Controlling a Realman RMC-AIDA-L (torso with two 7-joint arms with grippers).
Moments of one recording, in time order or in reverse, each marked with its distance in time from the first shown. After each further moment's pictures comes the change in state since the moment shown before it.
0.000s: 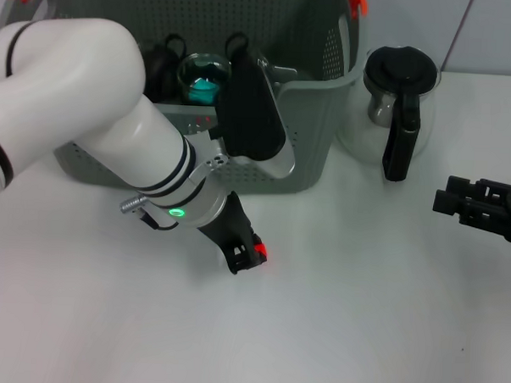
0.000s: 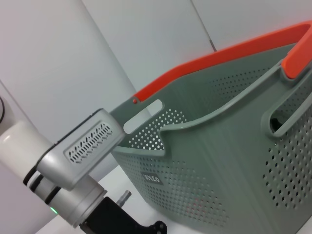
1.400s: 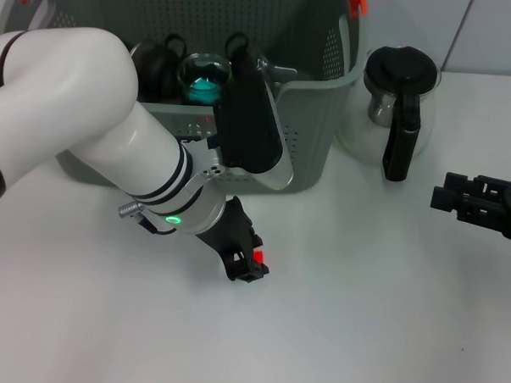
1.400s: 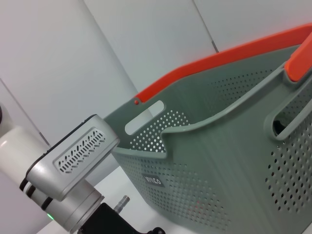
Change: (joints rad) left arm 0.035 -0.002 0.017 0.031 -0.012 -0.001 0.059; right arm 0.009 0.001 0.000 -0.001 -0.001 0.002 0.002
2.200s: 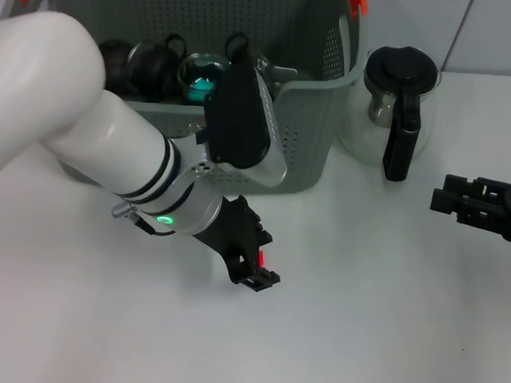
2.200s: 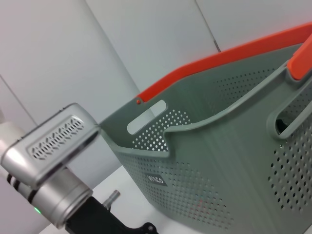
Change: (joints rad) left arm 0.066 0.001 -0.036 0.112 -0.061 0.077 0.071; right arm -0.003 0.000 0.000 0.001 0.000 -0.007 0.000
